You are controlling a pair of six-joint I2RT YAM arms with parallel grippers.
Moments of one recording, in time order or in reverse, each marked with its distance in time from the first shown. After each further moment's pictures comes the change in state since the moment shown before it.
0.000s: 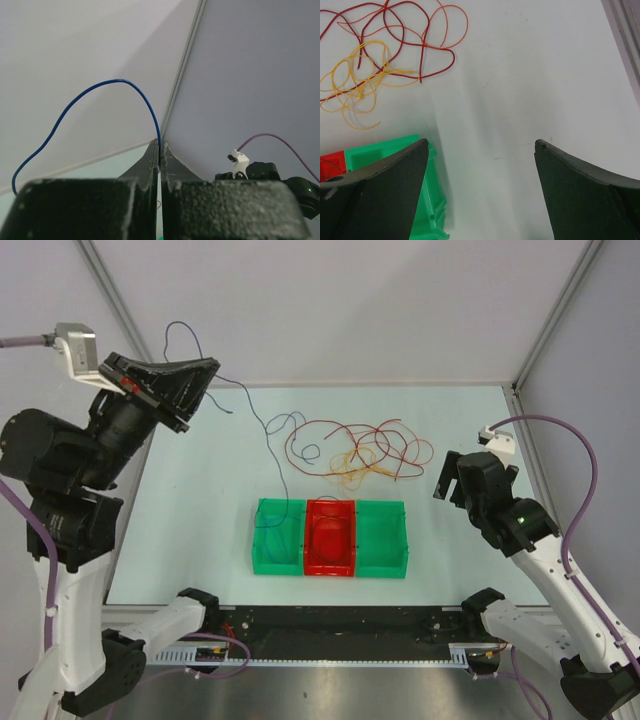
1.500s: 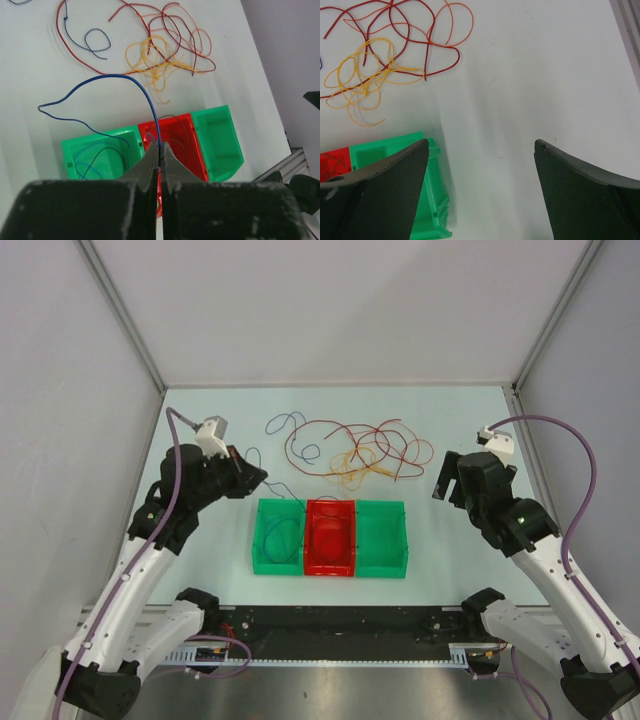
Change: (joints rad) left arm -0.011 -0.182 -0.898 -0.050 -0.103 -0.069; right arm 0.000 -0.002 0.000 0.004 -0.023 0.000
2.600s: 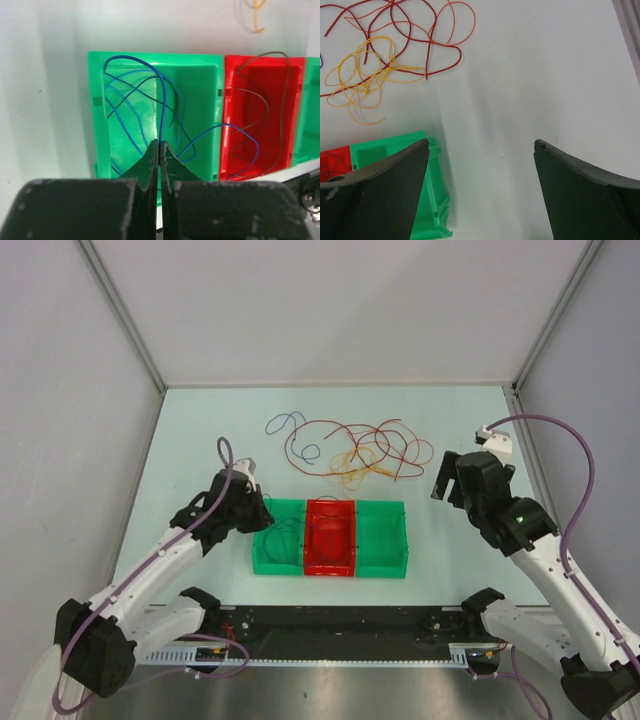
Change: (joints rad) left arm -0.136 0.116 -0.265 -0.032 -0.183 -0.098; right arm 0.009 0.004 0.000 0.003 -0.001 -0.001
